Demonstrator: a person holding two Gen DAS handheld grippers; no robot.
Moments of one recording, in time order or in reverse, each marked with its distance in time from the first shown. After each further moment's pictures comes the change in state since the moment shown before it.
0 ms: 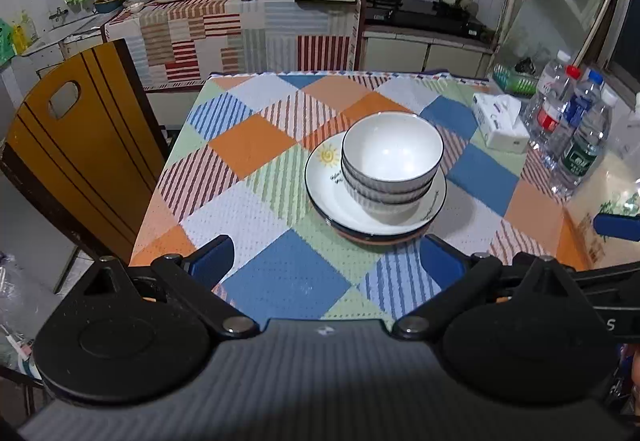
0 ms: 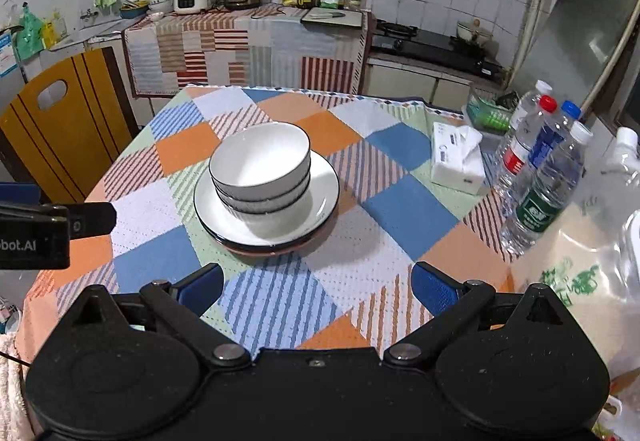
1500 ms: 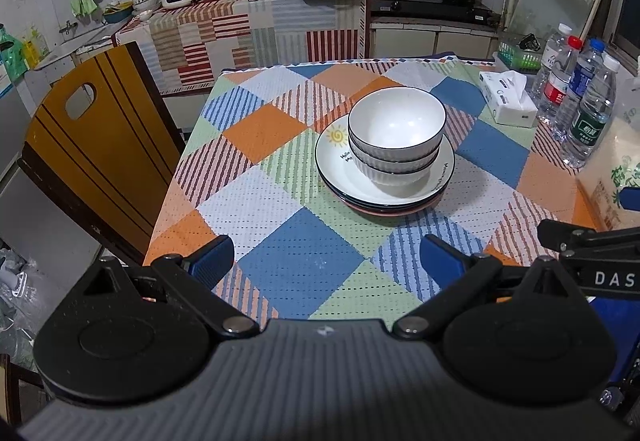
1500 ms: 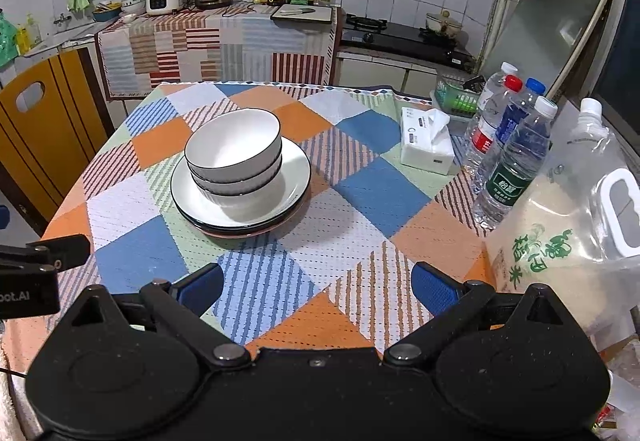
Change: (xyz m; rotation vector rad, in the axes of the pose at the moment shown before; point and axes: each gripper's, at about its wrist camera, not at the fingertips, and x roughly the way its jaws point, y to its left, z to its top) left arm -0.014 -0.010 -0.027 0.052 0.002 0.057; right arm -0.011 -0.003 -0.020 0.042 0.006 -0.075
